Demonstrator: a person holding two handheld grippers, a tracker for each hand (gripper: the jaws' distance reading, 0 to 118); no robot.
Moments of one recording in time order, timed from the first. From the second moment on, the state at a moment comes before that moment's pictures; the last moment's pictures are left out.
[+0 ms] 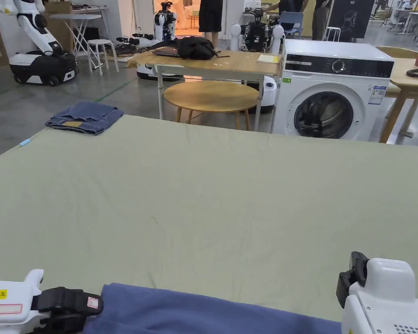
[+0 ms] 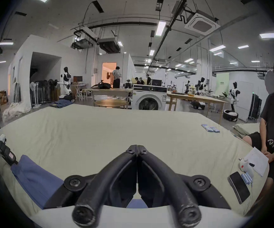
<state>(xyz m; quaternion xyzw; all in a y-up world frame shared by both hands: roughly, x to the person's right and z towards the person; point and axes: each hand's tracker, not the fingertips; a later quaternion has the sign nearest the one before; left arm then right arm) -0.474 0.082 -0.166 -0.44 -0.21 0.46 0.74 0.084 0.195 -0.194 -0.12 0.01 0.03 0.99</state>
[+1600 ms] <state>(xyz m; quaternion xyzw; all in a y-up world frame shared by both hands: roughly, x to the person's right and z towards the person) -0.352 0.232 -0.163 -0.41 -0.20 0.35 0.82 0.106 0.196 -0.191 -0.15 0.02 0.01 0.99</state>
